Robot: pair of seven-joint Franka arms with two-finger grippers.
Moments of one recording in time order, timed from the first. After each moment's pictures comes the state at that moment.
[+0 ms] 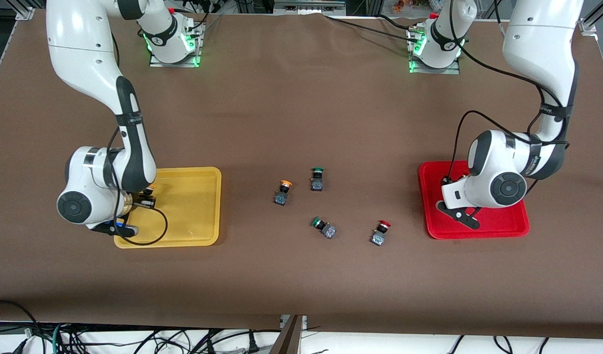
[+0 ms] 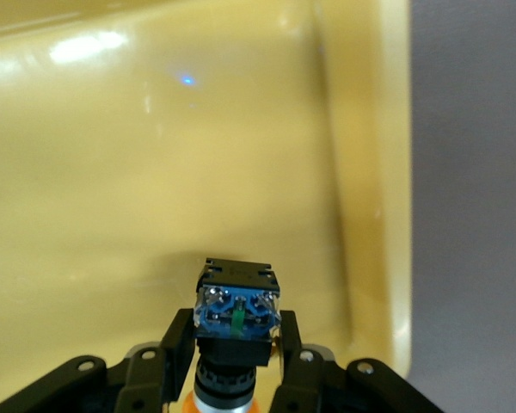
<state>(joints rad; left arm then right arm) -0.11 0.58 0.02 -1.77 0.09 2.06 0.39 0.37 0.78 -0.38 -1.53 0.17 1.96 0.14</state>
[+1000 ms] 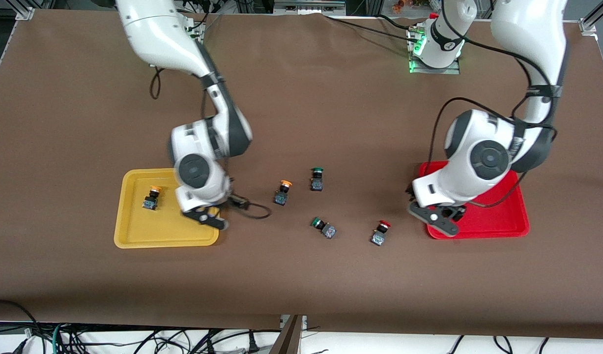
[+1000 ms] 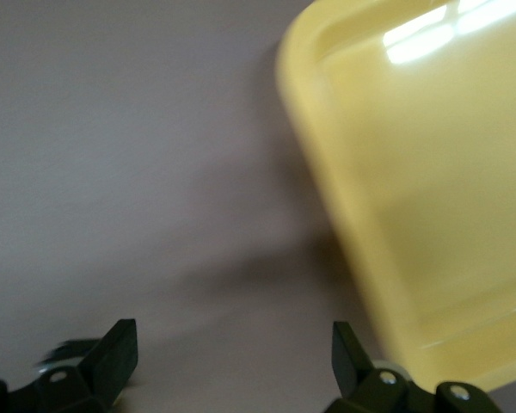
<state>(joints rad) -0.22 0.56 -0.10 -1.53 0.09 2.15 0.21 0.74 0.79 -0.29 -1.40 0.23 2.16 0.80</state>
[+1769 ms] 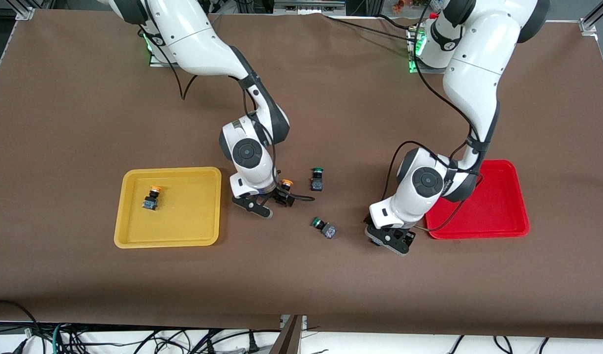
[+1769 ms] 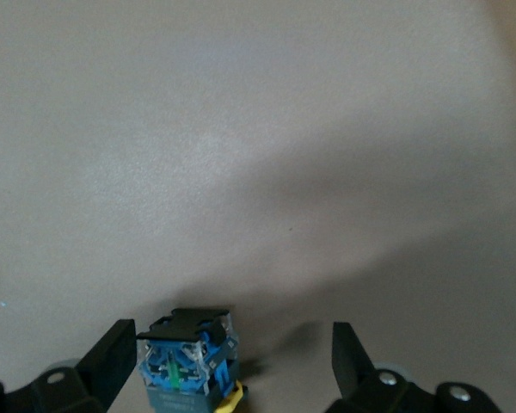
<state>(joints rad) -0.26 0.87 -0.10 -1.47 0.09 2.56 0.17 0.75 0.88 -0.18 -1.40 0.23 2.37 0.92</state>
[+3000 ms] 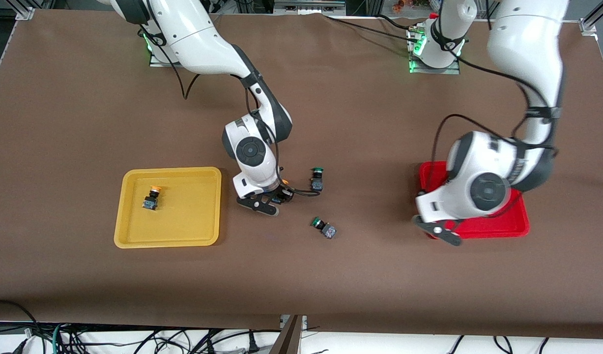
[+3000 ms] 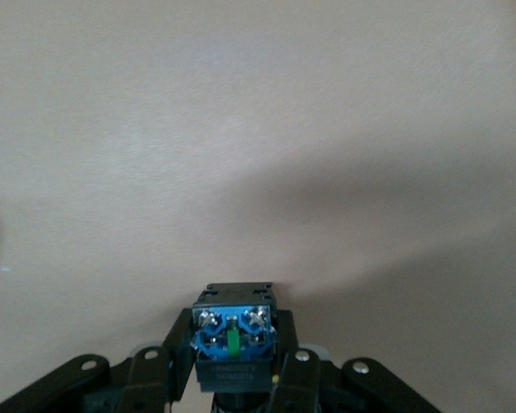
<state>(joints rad) -0.10 0.63 -0.07 -1.45 0.10 1.90 0.36 0.75 0.88 -0.19 -1.40 0.23 2.31 0.78</state>
